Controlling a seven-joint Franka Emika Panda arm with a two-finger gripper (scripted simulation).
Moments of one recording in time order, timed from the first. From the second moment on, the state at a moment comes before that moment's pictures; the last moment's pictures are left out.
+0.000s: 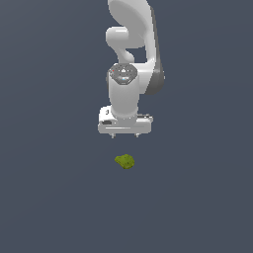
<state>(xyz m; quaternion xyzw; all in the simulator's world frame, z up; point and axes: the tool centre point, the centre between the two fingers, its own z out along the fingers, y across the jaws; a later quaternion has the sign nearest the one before) -0.007 -0.007 0.156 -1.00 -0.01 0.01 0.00</state>
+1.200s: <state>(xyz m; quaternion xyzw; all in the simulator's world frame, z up) 0.003 -0.003 0.159 -1.00 -0.05 0.01 -0.01</state>
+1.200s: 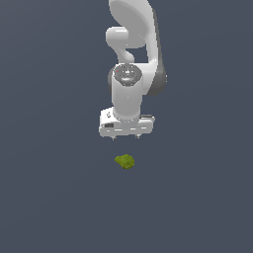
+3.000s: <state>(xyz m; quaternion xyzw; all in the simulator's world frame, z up) 0.049 -0.007 0.091 -0.93 -0.37 0.00 0.00</state>
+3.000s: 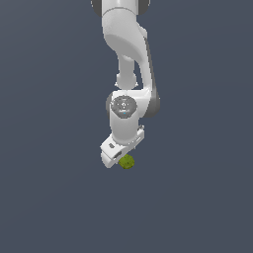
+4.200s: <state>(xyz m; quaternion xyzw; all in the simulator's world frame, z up) 0.049 -0.007 0.041 -0.93 -0.37 0.00 0.00</state>
